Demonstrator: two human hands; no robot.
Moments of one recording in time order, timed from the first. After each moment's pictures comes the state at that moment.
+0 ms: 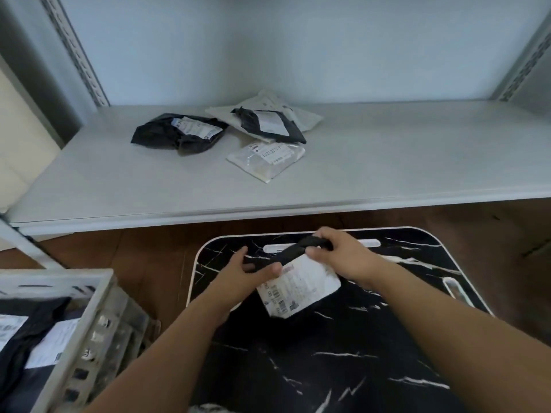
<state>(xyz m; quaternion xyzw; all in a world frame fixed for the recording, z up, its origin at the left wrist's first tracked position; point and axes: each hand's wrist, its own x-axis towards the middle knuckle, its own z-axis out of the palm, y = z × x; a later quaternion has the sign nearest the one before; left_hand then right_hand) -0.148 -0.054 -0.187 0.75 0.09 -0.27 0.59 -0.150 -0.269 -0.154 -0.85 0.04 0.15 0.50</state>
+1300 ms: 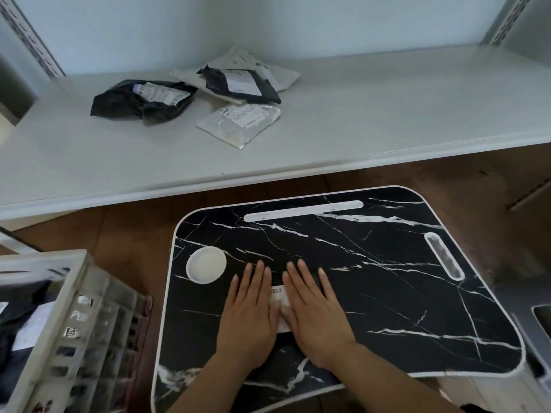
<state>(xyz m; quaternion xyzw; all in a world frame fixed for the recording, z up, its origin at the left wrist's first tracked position) -0.240 -0.090 -0.274 0.98 -0.19 -0.07 0.08 -0.268 -0.241 -0.285 -0.99 -0.09 0.00 0.05</state>
